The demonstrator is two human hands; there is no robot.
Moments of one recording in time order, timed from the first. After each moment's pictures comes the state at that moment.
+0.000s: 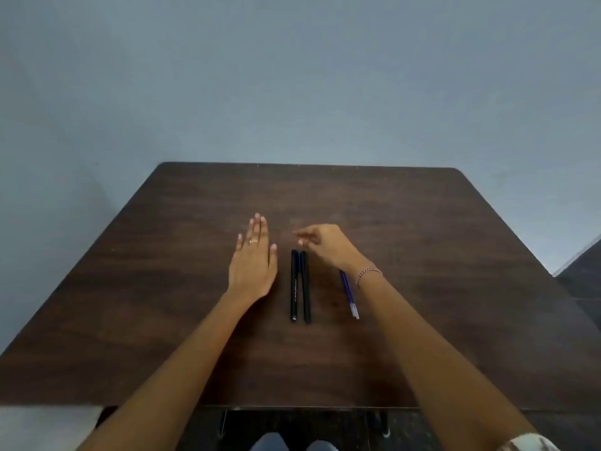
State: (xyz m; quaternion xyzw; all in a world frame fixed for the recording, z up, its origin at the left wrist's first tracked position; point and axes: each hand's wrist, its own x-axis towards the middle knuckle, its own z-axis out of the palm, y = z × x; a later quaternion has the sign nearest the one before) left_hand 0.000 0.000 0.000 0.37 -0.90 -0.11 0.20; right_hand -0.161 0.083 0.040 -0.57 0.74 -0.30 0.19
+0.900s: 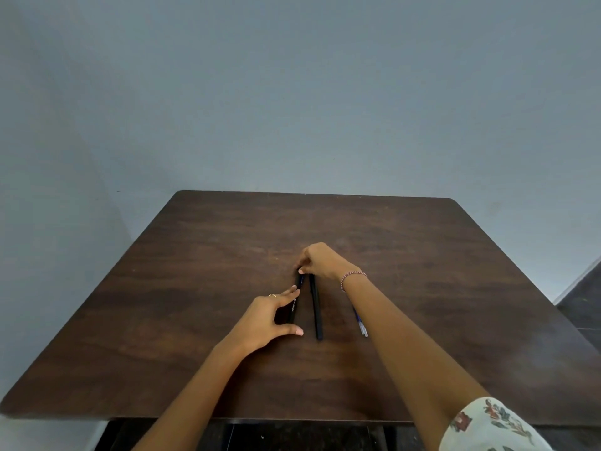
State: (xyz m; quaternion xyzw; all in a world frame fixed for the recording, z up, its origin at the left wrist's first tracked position) left_hand 0.049 0.028 -0.009 0.24 -0.90 -0.36 0.10; right_hand -0.148 0.050 0.047 -0.63 0.76 -0.09 0.15
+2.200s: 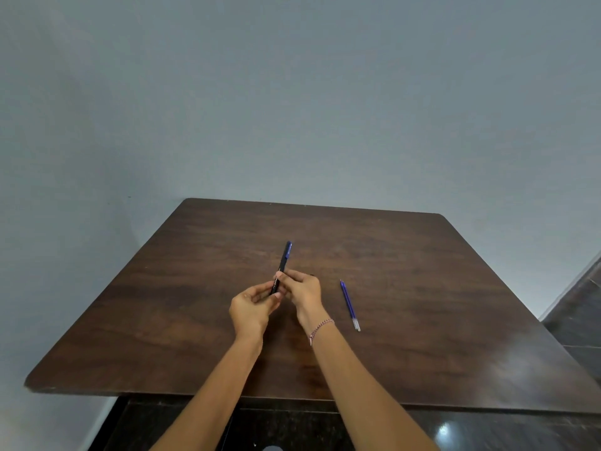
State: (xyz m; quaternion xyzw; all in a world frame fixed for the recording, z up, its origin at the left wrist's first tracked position) left_hand 0.054 0.069 0.014 0.41 -0.47 -0.65 0.43; right_hand -0.047 0.080 0.013 -0.14 0.58 -0.70 0.40
